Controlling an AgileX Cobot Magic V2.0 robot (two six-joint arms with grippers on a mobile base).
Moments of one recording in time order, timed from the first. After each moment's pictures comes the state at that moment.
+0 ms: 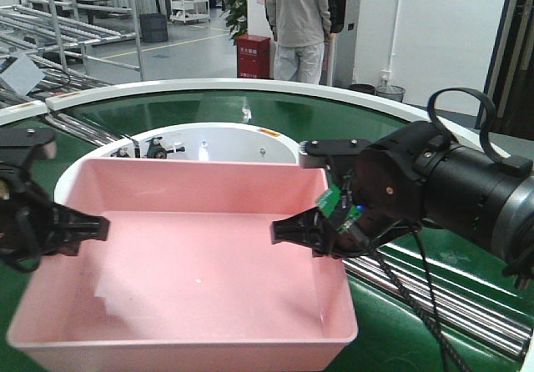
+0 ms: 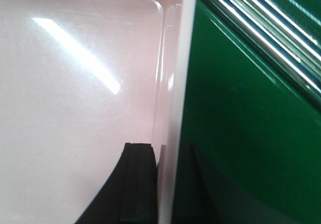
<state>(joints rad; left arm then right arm) -0.22 1.42 -1.34 0.08 0.88 -0.24 0.55 1.76 -1.65 -0.25 0.92 0.46</state>
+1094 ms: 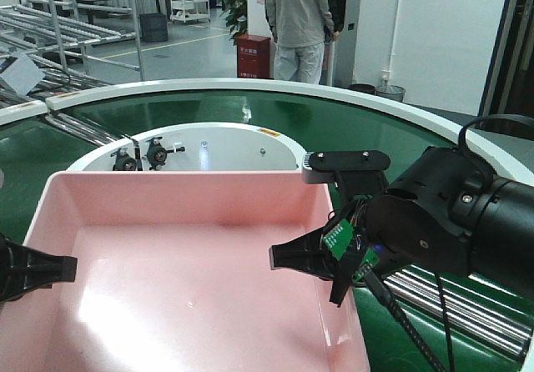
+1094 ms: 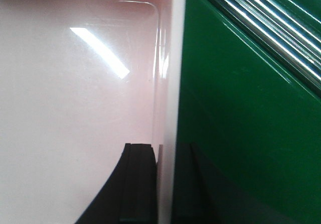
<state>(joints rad) -0.25 1.19 -1.10 0.09 0.78 -0.32 0.61 1.59 -1.44 -0.33 0.85 0.60</state>
